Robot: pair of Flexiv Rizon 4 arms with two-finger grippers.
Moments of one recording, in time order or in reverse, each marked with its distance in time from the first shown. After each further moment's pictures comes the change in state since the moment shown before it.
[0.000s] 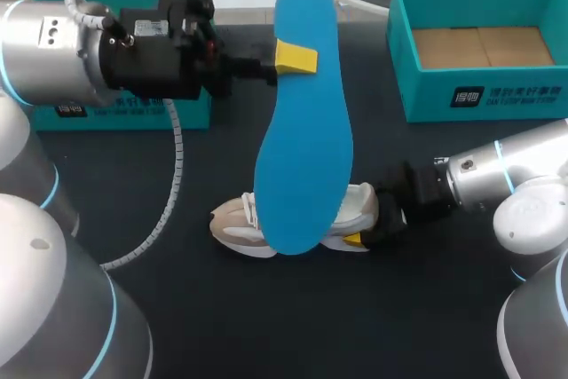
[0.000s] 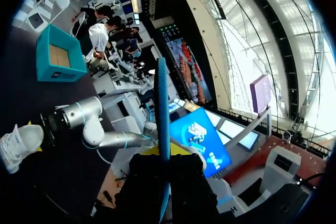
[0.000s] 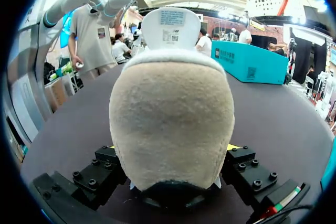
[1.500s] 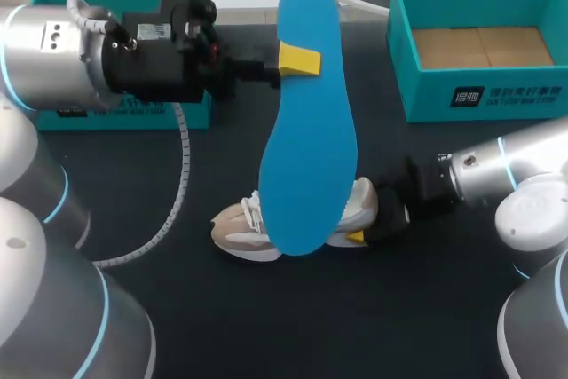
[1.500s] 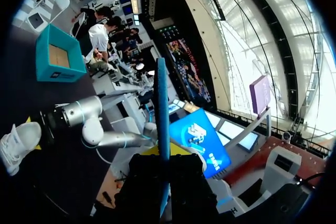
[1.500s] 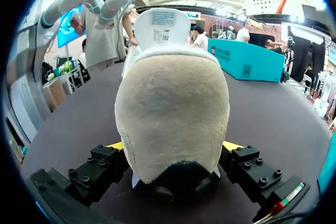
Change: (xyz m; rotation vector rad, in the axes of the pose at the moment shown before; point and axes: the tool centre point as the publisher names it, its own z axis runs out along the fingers) left arm 0.000 0.002 0.003 0.008 0.001 0.000; right arm -0.010 -0.003 -0.007 0.020 -0.017 0.006
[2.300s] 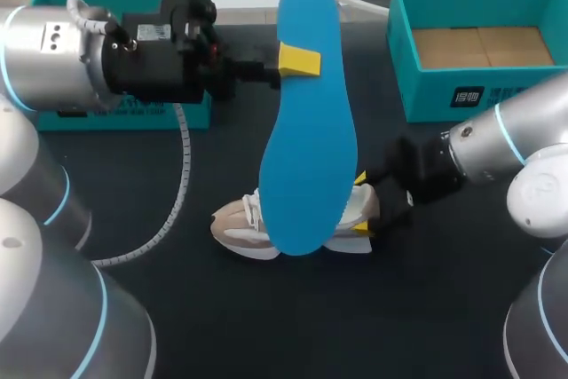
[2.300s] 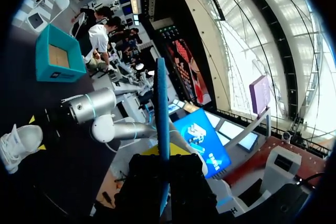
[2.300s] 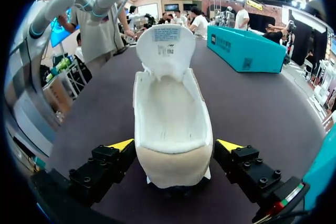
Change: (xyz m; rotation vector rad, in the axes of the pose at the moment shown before) left arm 0.000 0.000 0.000 0.001 0.001 0.000; right arm 0.015 0.034 -0.034 0.194 0.006 0.065
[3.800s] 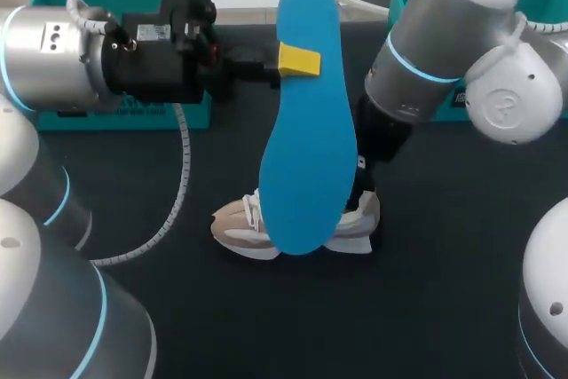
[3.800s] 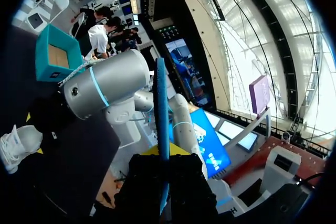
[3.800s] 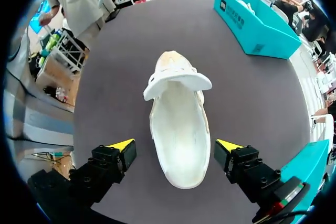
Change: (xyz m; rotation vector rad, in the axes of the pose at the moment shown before) left arm 0.000 0.000 0.000 0.000 0.000 0.000; right arm 0.016 0.073 -0.026 0.521 -0.012 0.013
